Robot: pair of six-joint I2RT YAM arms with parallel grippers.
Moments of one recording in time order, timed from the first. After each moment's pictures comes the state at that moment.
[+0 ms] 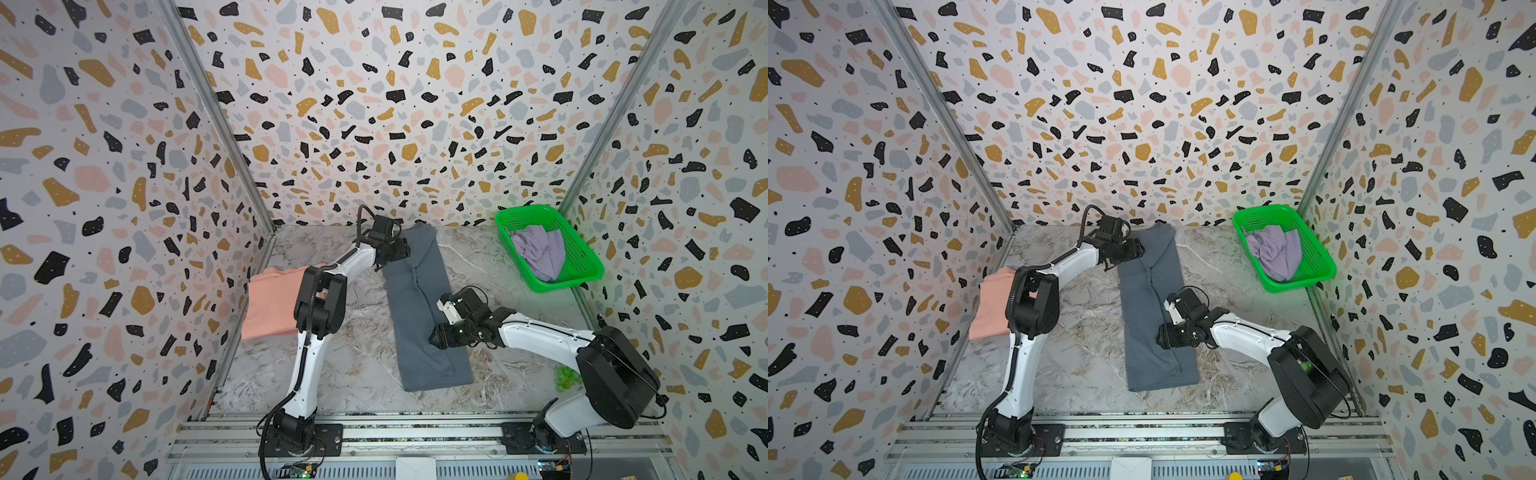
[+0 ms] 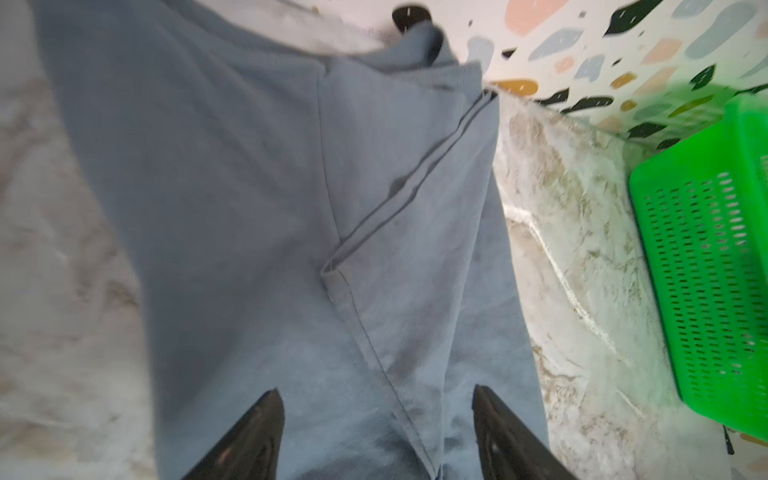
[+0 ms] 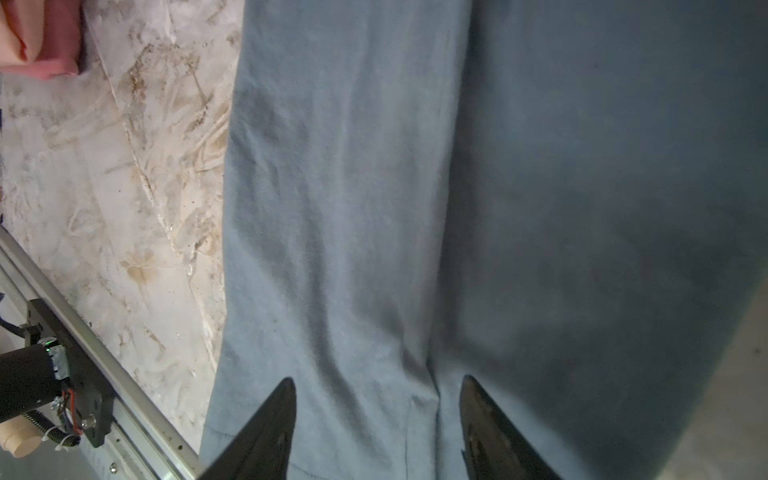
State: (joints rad) left arm -0.40 2.36 1.93 -0.40 0.22 -0.51; right arm 0.69 1.52 0.80 -0.32 -0.30 0.44
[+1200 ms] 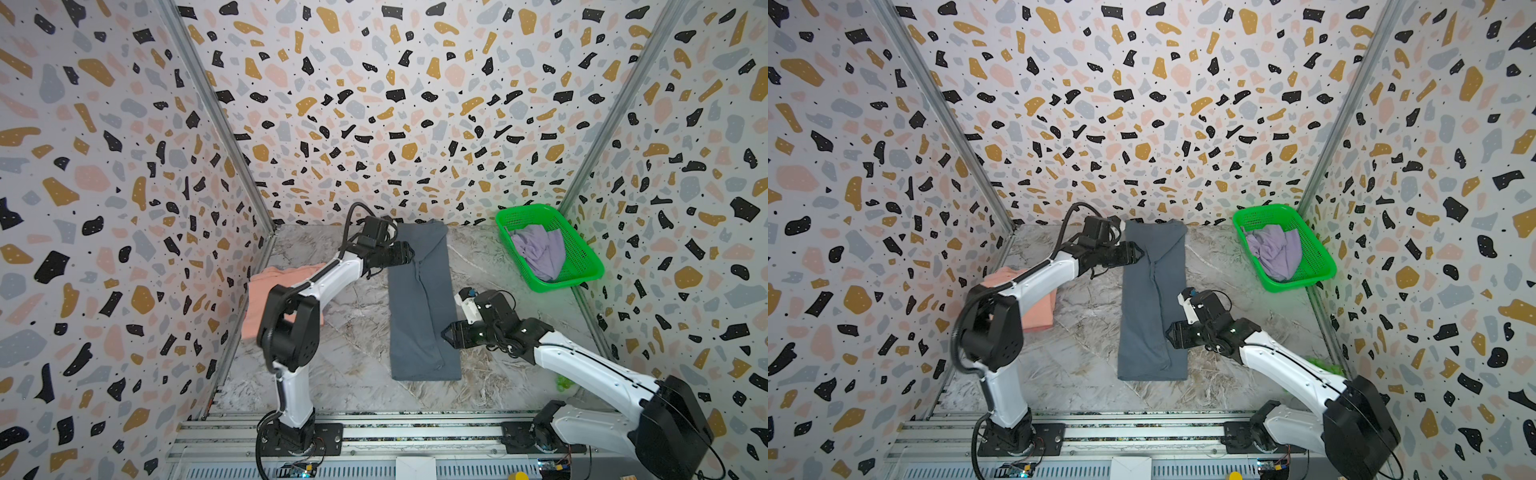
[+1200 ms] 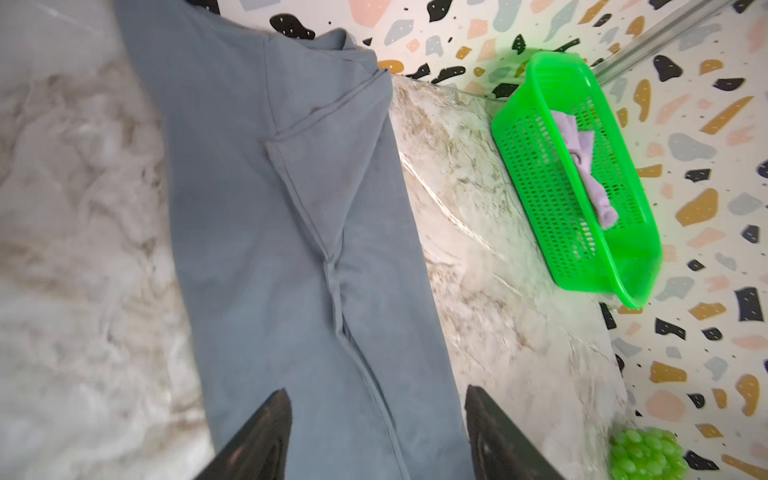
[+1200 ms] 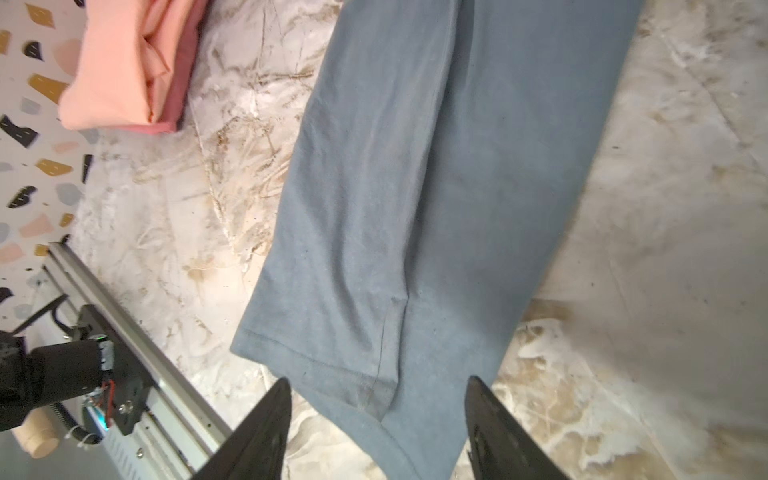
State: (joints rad) left arm -0.45 1.80 1.39 -0.33 0.30 -0.47; right arm 0.65 1.12 0.68 -0.41 -0.25 0.46
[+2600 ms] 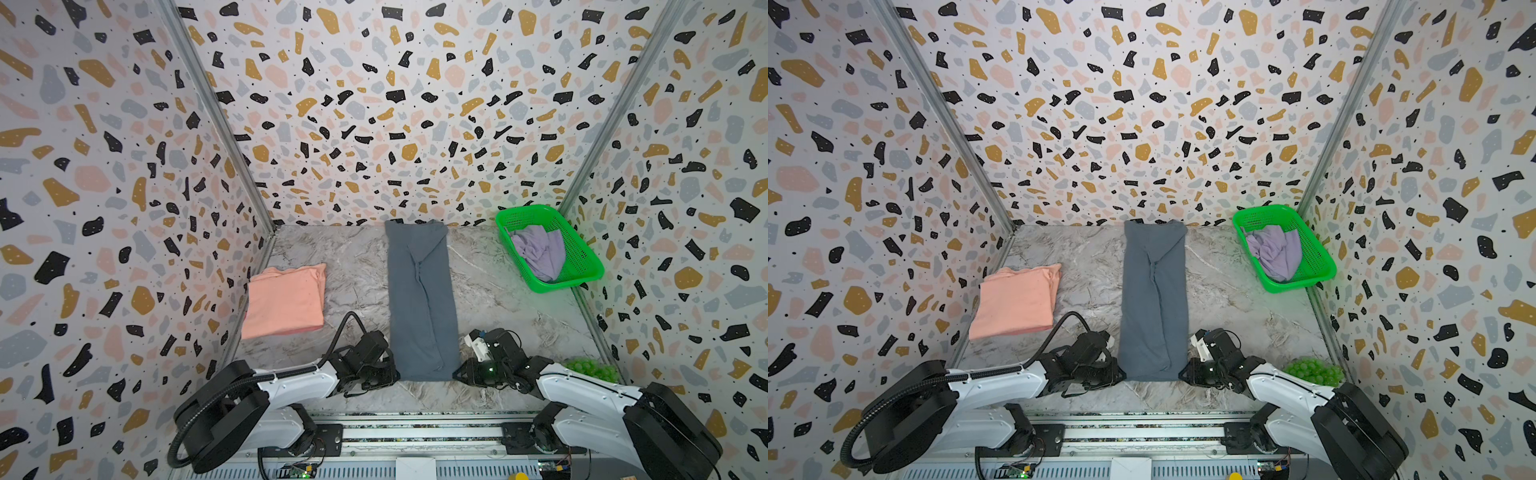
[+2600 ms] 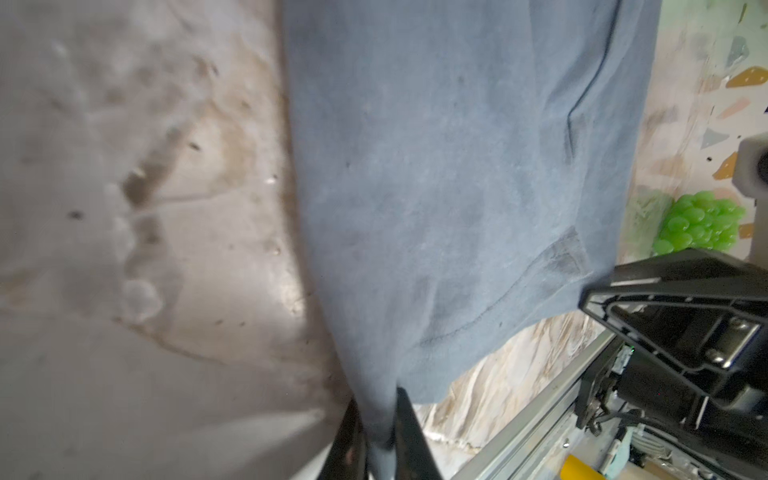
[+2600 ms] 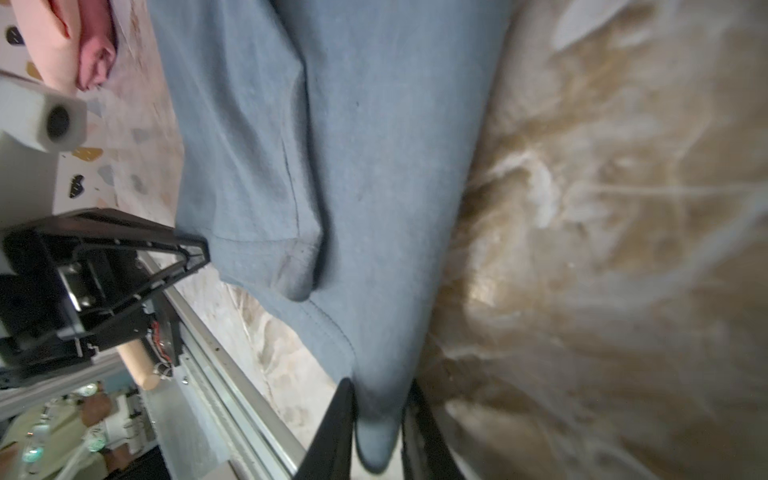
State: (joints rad) left arm -0.84 1.29 0.40 -0.07 0.29 -0.97; right arm 0.65 1.11 0.27 -0.11 -0.48 0.71
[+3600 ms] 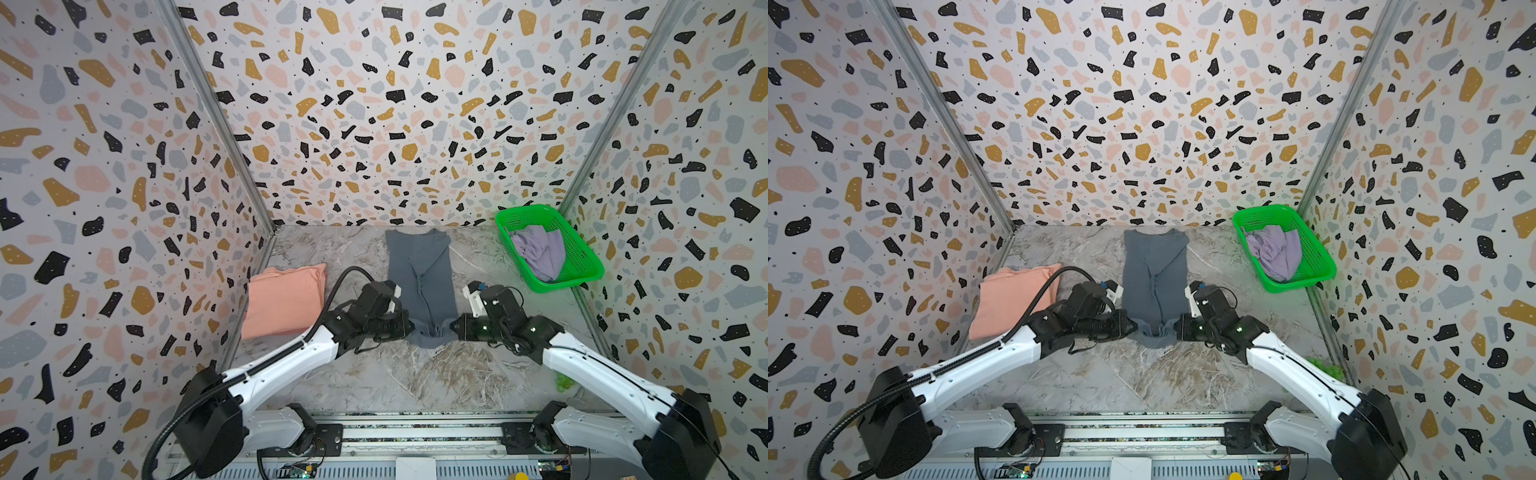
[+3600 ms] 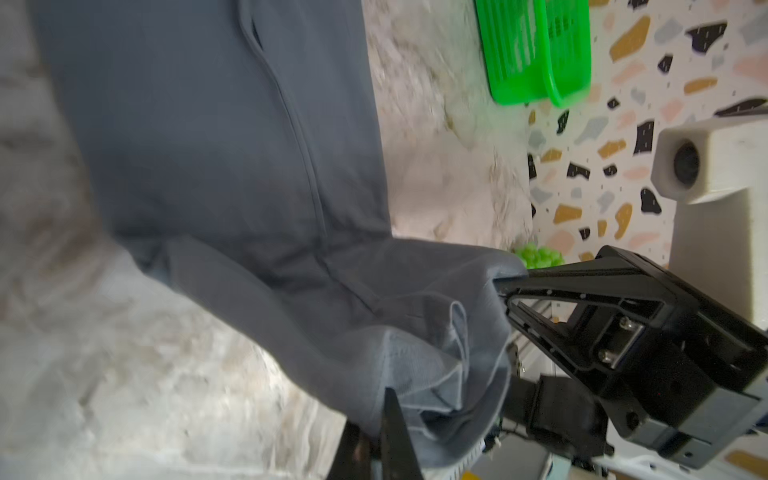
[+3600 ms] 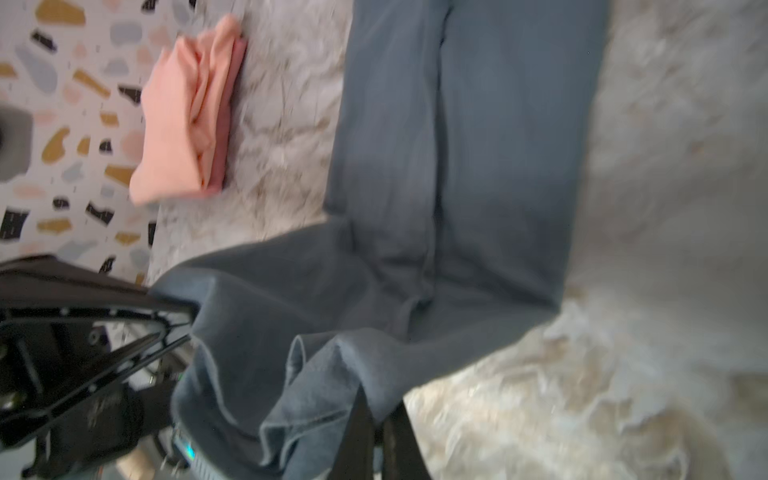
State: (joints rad) left arm -0.68 1.32 0.93 -0.38 0.33 -0.78; right arm 0.58 1.20 0.83 -0.41 -0.24 0.59
